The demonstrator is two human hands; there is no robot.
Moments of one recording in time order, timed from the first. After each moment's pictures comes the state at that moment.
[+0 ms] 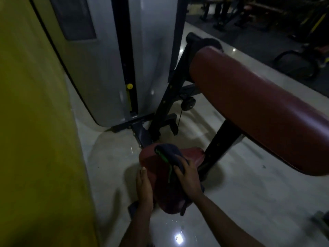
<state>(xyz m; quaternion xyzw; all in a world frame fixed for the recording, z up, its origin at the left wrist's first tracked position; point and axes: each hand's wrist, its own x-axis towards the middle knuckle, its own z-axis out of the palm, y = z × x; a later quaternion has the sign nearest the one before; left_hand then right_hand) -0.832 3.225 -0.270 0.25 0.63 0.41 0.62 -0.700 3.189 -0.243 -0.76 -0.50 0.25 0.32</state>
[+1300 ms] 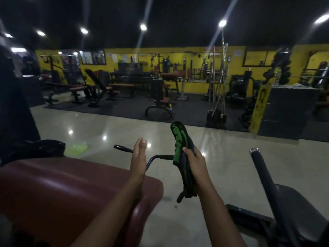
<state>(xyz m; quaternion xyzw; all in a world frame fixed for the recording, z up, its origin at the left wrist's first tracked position) -0.358 3.126 0.023 0.64 0.17 0.31 0.68 -0.319 2.976 0.030 -0.63 -0.11 0.07 0.77</state>
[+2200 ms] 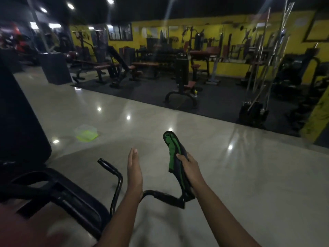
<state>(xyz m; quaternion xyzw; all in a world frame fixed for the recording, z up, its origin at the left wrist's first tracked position) 0.015 3.241 -0.056 0.55 0.31 0.36 0.68 0.104 3.112 -0.039 -0.67 -0.13 0.22 0.69</state>
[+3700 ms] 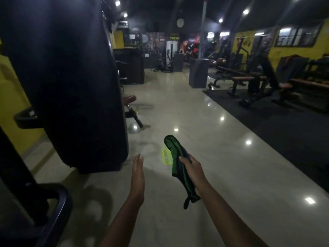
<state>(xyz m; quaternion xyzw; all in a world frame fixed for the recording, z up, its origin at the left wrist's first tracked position) 0.464 3.849 -0.070 0.37 0.53 0.62 0.46 0.631 3.866 -0.054 -0.56 -0.46 0.49 0.49</state>
